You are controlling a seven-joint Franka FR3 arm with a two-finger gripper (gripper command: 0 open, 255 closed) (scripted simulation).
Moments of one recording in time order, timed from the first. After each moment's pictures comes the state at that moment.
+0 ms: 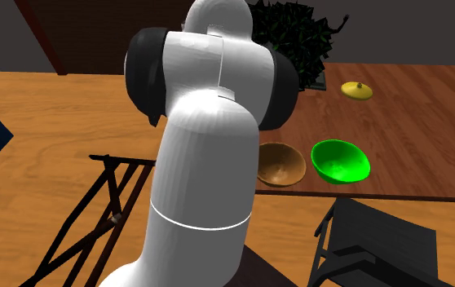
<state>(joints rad) 0.36 0.58 0.40 -1.59 -0.55 2.13 0.85</state>
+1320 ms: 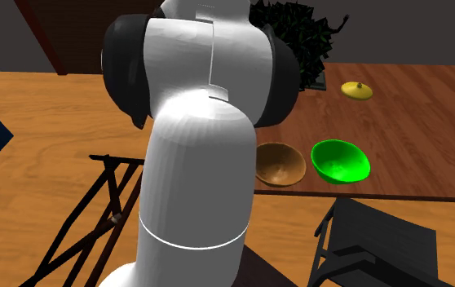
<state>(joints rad) 0.35 0.49 0.44 -1.48 -0.47 1.94 0.77</state>
